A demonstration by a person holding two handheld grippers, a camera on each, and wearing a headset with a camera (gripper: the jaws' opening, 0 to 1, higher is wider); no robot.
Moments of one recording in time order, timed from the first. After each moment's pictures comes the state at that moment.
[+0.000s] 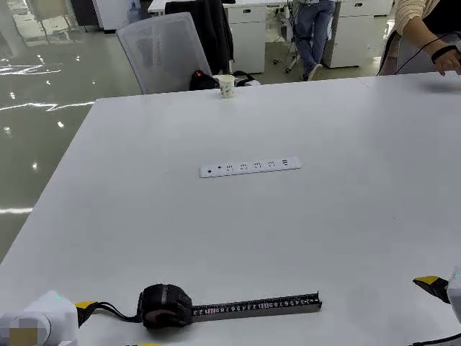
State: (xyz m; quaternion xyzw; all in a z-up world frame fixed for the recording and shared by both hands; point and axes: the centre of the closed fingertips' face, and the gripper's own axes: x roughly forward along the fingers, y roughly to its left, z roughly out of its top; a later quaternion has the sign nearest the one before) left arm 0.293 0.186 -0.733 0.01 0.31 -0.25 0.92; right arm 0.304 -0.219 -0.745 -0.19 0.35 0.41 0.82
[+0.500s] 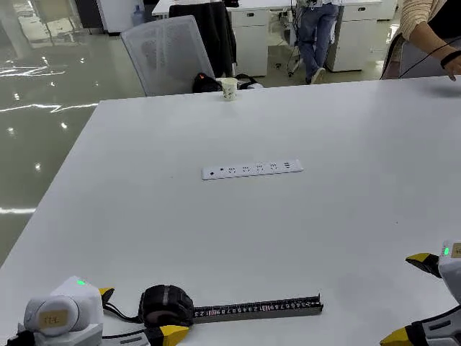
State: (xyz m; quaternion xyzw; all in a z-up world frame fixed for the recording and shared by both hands) left arm 0.304 0.162 -0.720 -0.01 0.30 -0.22 0.93; right arm 0.322 -0.207 -0.723 -0.24 0.34 0.45 0.79
